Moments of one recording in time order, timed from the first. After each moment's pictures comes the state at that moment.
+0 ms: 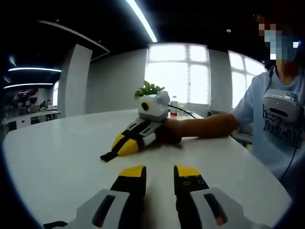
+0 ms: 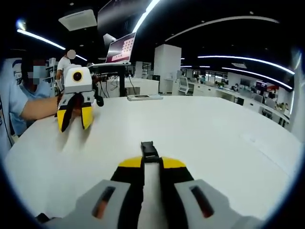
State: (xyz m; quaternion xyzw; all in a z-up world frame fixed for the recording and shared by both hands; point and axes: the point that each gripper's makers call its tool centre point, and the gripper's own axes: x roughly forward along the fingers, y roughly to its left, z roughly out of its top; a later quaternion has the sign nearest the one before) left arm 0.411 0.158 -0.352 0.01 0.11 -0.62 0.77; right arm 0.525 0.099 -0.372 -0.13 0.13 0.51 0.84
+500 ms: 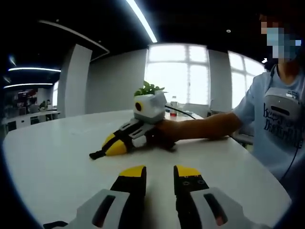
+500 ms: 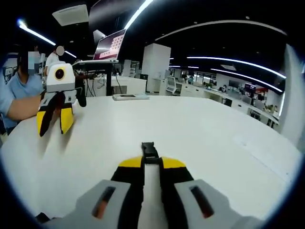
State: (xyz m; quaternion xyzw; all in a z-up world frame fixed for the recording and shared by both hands) left arm 0.410 0.156 -0.351 0.01 0.11 -0.62 0.77; right arm 0.553 0.102 -0.369 -0.15 0.11 0.46 0.87
